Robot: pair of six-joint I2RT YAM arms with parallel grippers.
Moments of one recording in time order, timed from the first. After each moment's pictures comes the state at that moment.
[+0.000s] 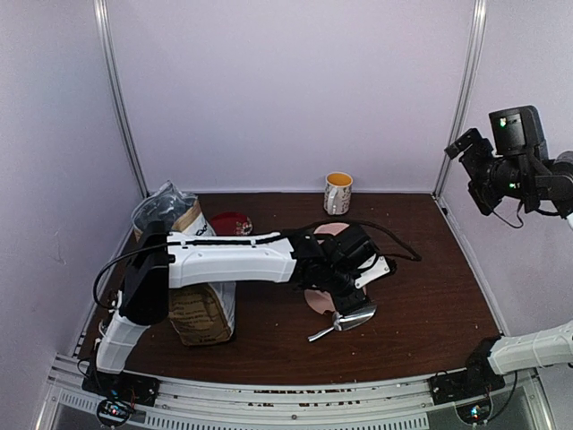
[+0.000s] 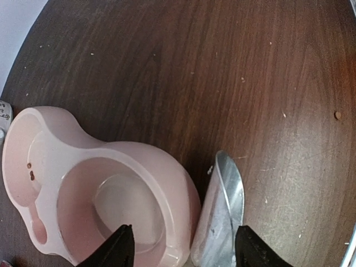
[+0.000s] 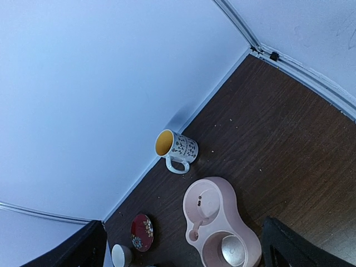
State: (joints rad) left arm -1.23 2.28 1.99 -0.62 -0.11 0.19; right arm 0.59 1.06 1.54 -1.01 0.54 1.20
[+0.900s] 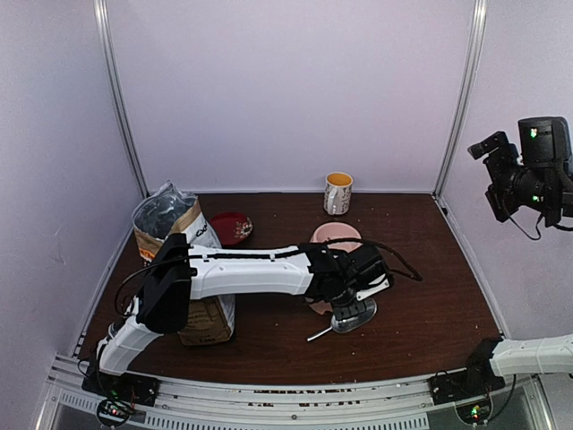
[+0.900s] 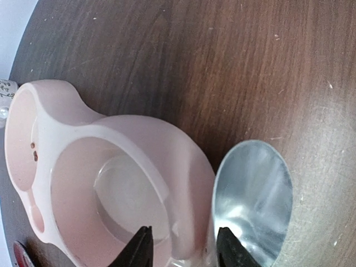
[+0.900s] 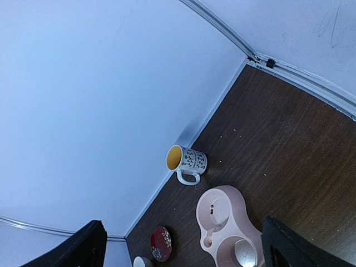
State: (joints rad) left arm -1.27 2.40 2.10 -0.74 -0.28 0.18; right arm 0.59 0.94 1.51 -1.03 0.60 1.28
